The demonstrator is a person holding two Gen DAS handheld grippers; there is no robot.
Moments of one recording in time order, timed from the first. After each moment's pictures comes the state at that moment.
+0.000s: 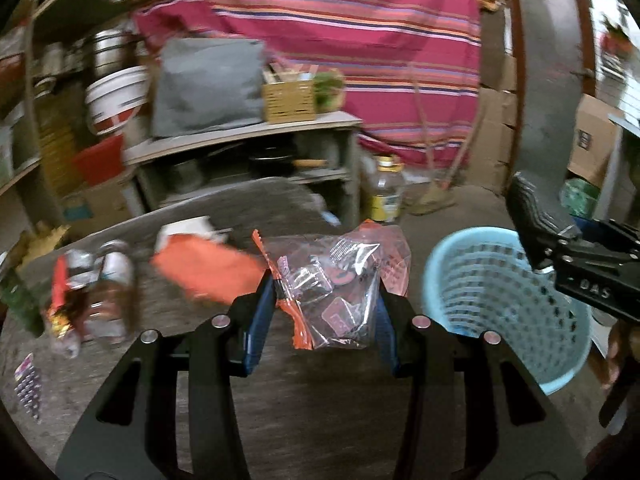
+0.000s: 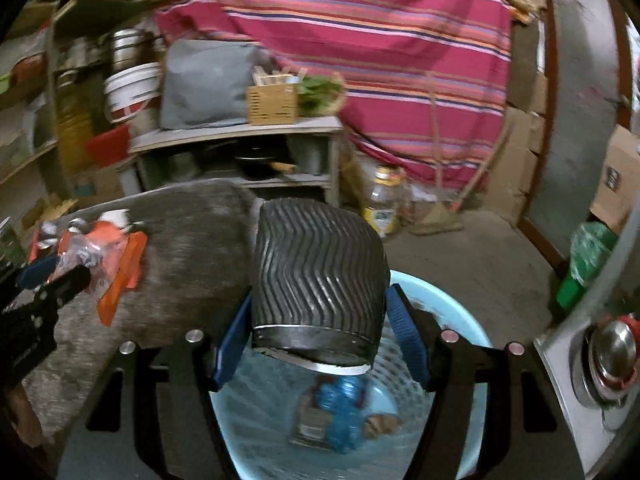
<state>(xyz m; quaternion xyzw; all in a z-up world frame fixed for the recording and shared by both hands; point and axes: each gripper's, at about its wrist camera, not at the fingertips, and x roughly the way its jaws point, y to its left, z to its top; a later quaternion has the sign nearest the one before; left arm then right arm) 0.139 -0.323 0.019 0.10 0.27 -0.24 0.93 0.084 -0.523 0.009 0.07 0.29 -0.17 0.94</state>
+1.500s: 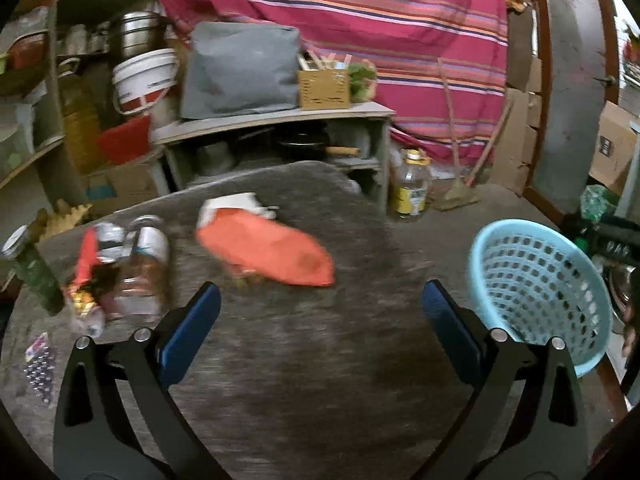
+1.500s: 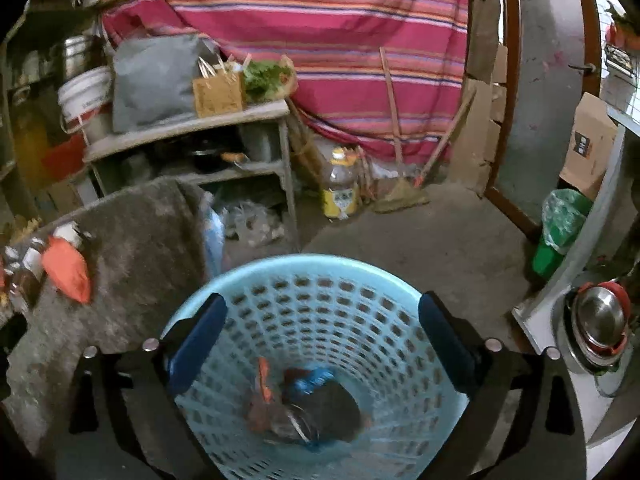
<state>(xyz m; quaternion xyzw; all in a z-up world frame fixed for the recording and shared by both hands) 0.161 -0.254 0.012 0.08 0.28 -0.18 0.94 0.093 -0.544 0.003 0.10 0.30 -0.22 0.92</state>
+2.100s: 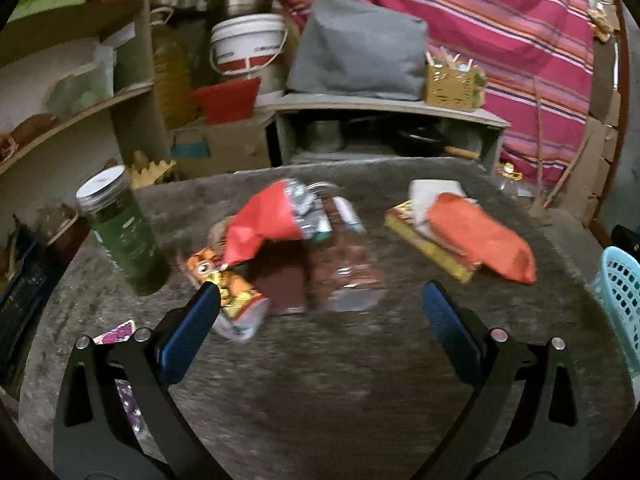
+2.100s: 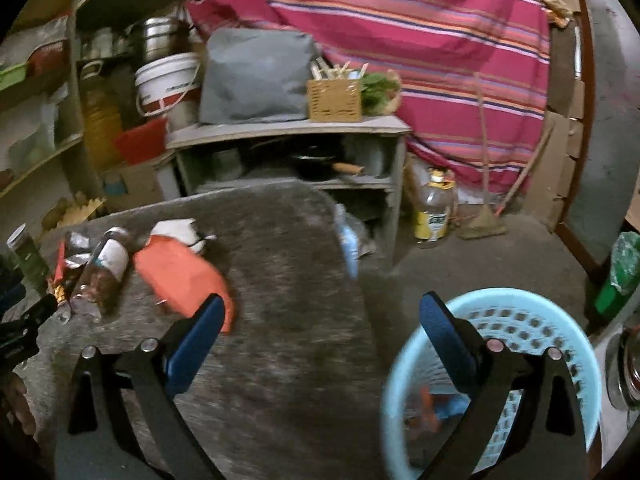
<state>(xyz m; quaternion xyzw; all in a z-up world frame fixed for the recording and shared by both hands) 0.232 -0.095 -0.001 0.04 0.31 -0.06 0.95 0.175 -0.401 0.007 0.07 0.29 -0.11 0.95</state>
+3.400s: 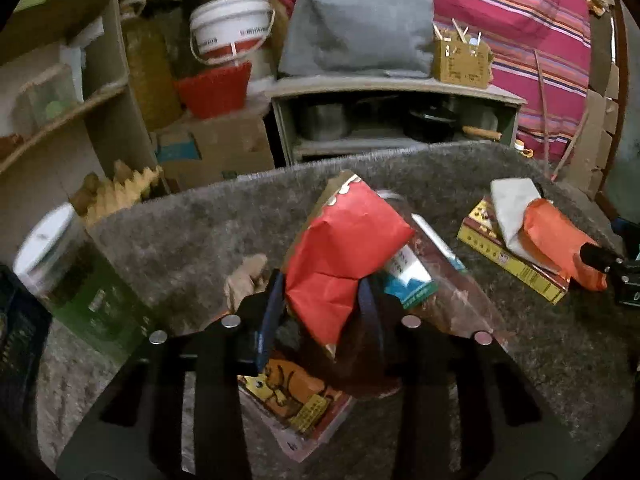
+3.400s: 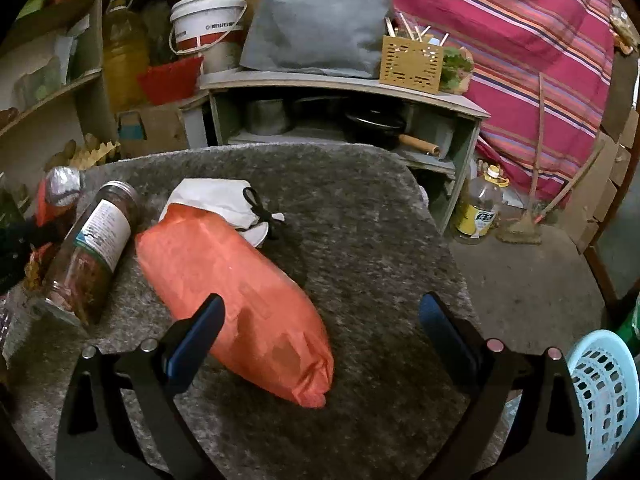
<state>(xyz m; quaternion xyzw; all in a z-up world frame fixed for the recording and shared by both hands) 0.321 -0.063 -0.019 0.09 0.32 -0.08 0.94 0.288 -0.333 -0.040 0.02 0.36 -0.06 0.93</state>
